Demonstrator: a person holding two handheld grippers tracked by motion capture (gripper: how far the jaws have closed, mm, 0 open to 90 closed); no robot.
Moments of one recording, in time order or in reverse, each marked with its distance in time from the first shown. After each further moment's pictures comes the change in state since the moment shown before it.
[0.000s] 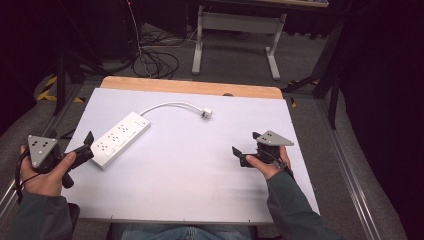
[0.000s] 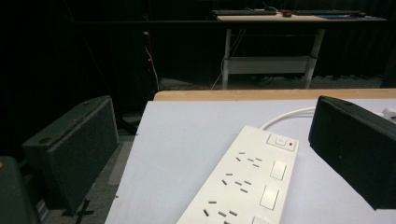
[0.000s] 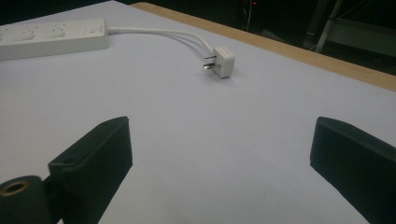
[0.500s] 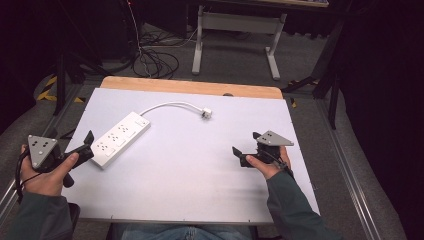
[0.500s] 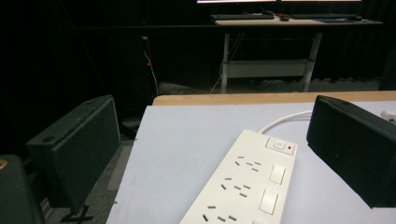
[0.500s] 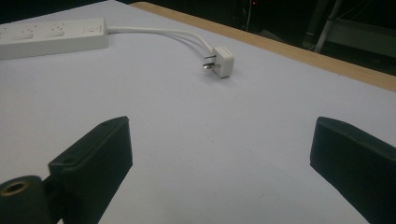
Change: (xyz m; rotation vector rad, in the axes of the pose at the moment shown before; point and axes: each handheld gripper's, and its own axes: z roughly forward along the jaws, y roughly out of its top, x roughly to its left) left arm -0.001 0.001 0.000 -0.020 -0.007 0.010; right arm 0.000 0.000 0.000 0.001 -0.005 0.000
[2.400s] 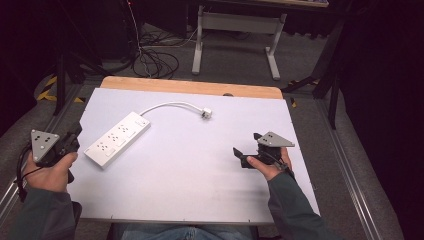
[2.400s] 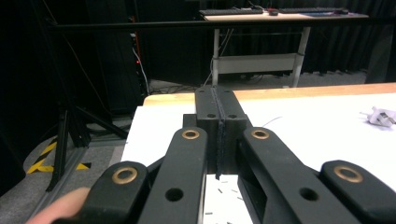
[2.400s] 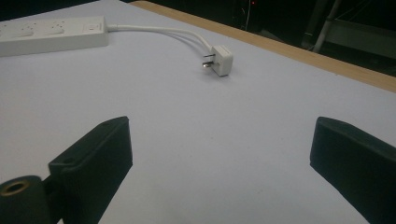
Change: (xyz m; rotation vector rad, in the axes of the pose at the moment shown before) left arm 0.004 0.003 0.012 0.025 -0.049 0.014; right arm 0.000 -0.001 -0.004 0.004 -0.004 -0.010
